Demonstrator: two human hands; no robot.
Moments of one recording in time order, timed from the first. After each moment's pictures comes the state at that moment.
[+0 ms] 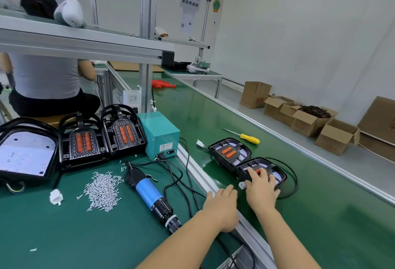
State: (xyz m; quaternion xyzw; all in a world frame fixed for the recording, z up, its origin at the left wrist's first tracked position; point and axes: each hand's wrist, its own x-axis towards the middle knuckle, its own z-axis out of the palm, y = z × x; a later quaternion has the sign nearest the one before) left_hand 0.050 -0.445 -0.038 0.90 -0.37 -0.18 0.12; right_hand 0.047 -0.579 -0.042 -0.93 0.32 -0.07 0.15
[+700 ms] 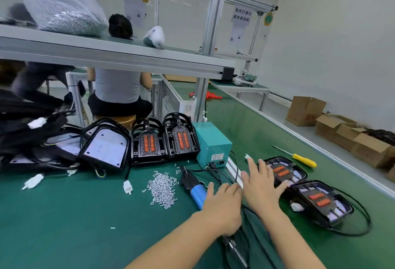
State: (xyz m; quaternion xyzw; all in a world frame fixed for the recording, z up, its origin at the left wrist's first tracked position) left_hand 0.058 -0.344 -0.002 0.95 -0.29 -0.07 0.11; right_hand 0.080 -0.463 0.002 -0.97 0.17 -0.11 0.14
